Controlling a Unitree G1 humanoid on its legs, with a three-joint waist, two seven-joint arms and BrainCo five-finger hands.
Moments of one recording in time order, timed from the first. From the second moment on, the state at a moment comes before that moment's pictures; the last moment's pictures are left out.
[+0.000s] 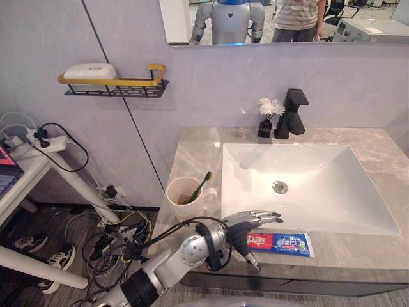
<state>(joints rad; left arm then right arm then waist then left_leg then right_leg) -0.14 0.33 -0.78 -0.04 0.42 -0.20 -0.25 0.18 -0.13 -0.35 1.22 0.22 -0.10 0.12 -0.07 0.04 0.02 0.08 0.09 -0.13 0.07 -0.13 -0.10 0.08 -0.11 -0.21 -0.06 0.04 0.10</state>
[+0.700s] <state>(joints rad) -0.11 0.32 -0.74 0.01 0.42 -0.19 -0.23 0.18 -0.12 -0.36 1.21 0.22 -0.10 0.12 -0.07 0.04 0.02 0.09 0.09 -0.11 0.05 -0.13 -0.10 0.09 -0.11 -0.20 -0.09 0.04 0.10</state>
